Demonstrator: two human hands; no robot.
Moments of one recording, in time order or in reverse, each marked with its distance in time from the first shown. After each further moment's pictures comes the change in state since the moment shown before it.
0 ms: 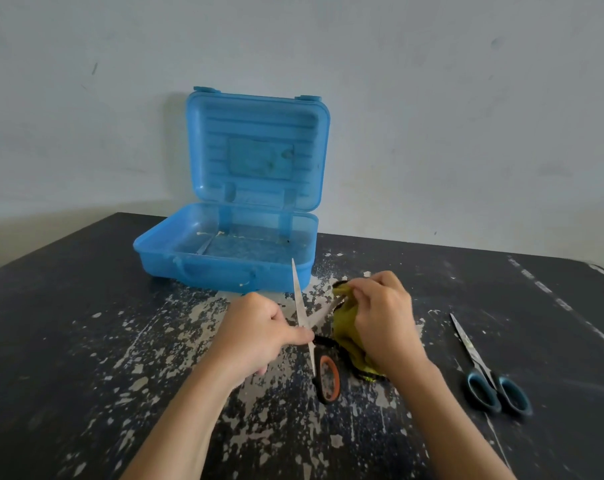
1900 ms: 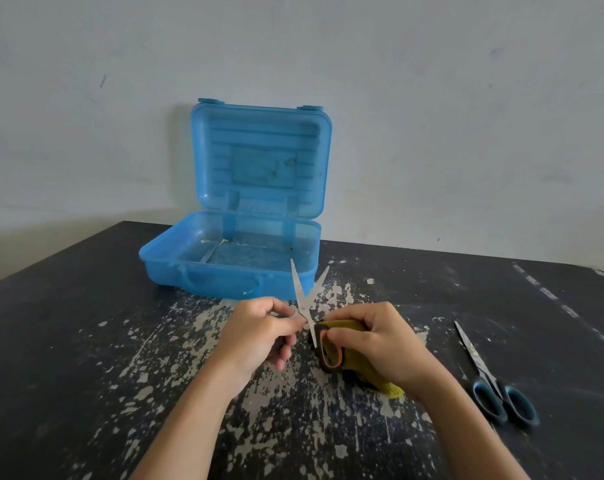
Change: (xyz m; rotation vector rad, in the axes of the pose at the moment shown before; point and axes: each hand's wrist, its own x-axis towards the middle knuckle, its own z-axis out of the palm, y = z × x) left_hand 0.008 -0.008 0.000 -0.551 -0.044 -0.047; right_hand -0.008 -0.017 -0.027 0.501 -0.527 0.177
